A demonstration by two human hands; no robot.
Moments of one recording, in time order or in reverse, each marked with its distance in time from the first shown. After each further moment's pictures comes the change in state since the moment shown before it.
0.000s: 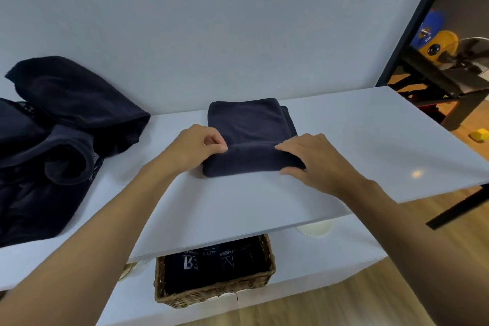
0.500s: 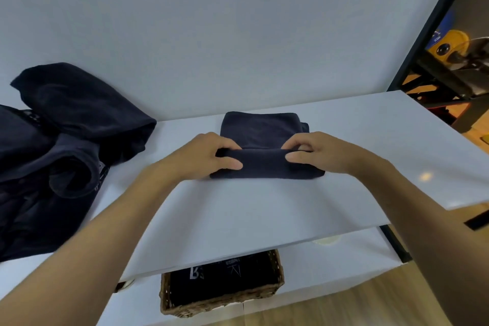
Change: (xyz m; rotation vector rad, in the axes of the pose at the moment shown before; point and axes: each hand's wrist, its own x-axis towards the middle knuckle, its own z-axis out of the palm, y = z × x) left_hand 0.003 0.005 -0.013 0.151 -0.214 0.165; right_hand 0.039 0.007 -0.027 0.615 -0.353 0.339
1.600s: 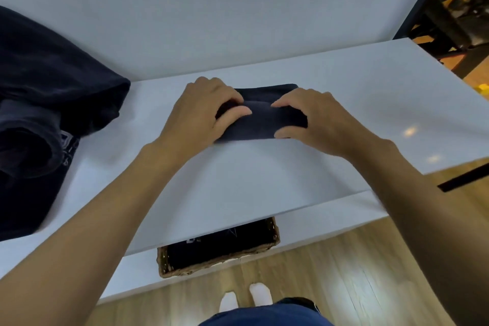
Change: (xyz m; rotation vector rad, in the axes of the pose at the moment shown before) left_hand 0.016 -0.005 0.029 0.268 0.425 0.250; right_hand -0.006 0.001 0.028 -0.367 0.318 -0.199
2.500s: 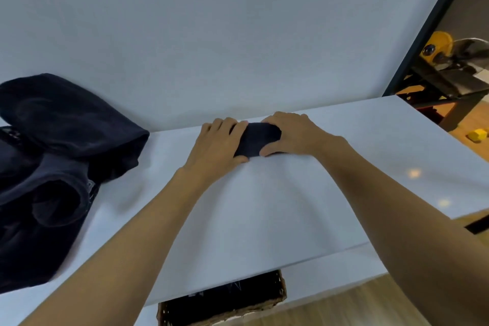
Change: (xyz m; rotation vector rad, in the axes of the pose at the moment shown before) left_hand 0.041 -0.023 0.017 0.330 -0.094 0.006; right_hand 0.097 0.008 -0.004 -0.097 -0.152 0.063
